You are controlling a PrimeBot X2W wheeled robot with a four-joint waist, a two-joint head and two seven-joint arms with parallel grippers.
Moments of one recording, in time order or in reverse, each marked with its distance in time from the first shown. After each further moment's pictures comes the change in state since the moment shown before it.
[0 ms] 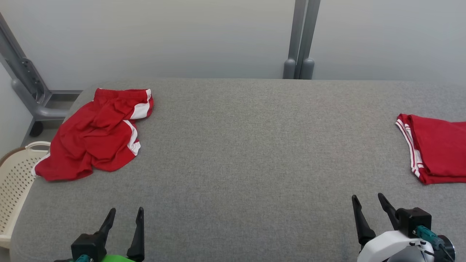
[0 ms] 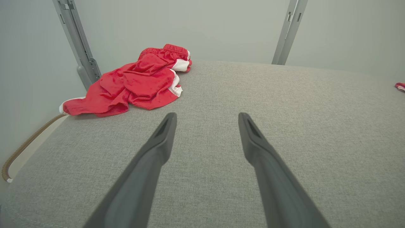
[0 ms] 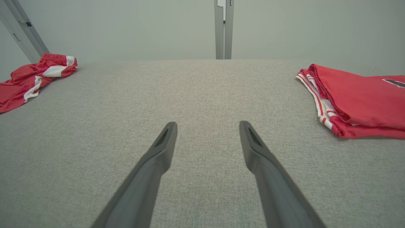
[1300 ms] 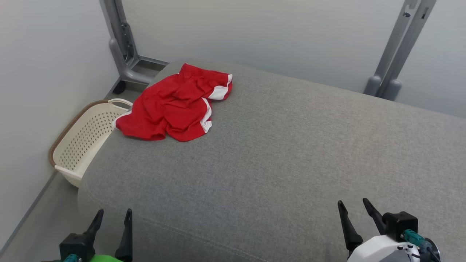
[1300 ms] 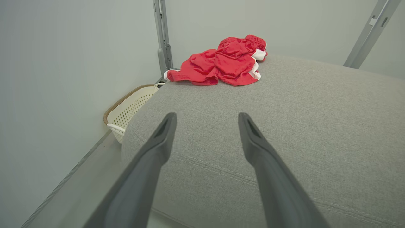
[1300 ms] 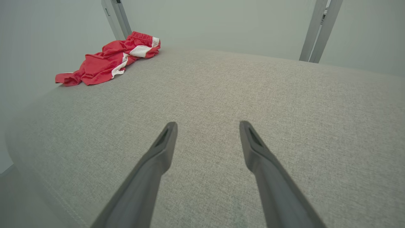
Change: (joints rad) left arm 0.005 0.062 0.001 -0.027 -0.018 0.019 0.033; right arm 0.001 0.000 0.072 0.032 0.045 0.000 -0.018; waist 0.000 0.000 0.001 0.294
